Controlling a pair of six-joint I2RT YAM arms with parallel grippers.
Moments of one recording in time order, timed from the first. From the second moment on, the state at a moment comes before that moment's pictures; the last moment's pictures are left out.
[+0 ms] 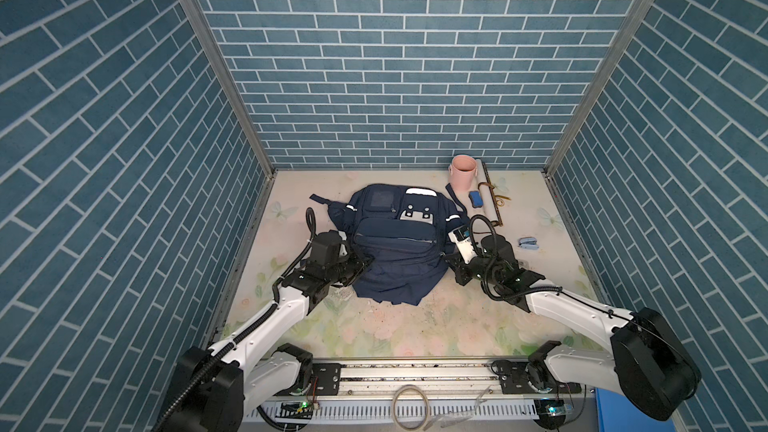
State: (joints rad) left arm -0.28 1.10 0.60 -0.19 0.45 -1.02; right arm 0.60 1.24 0.53 0.16 -0.37 0.07
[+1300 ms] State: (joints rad) left arm -0.78 1.18 0.47 0.17 -0.11 -1.60; right arm 0.77 1.34 0.60 0.16 -0.27 0.02
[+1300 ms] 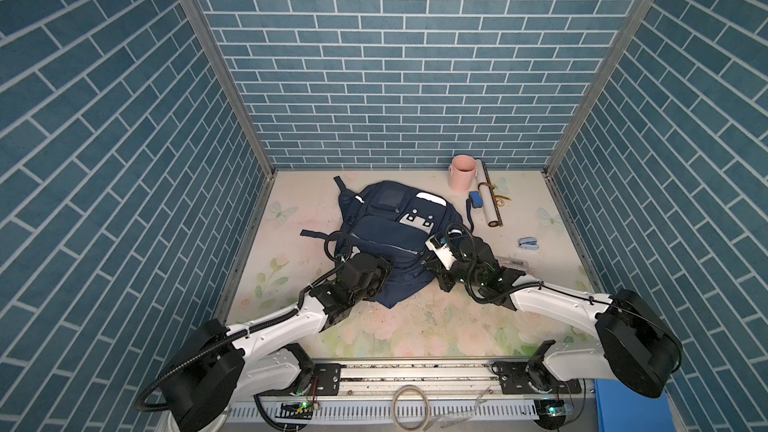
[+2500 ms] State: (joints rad) left arm -0.77 0.88 0.37 0.09 -0.06 -1.52; right arm 0.54 1.42 0.67 0.06 -0.29 -0.06
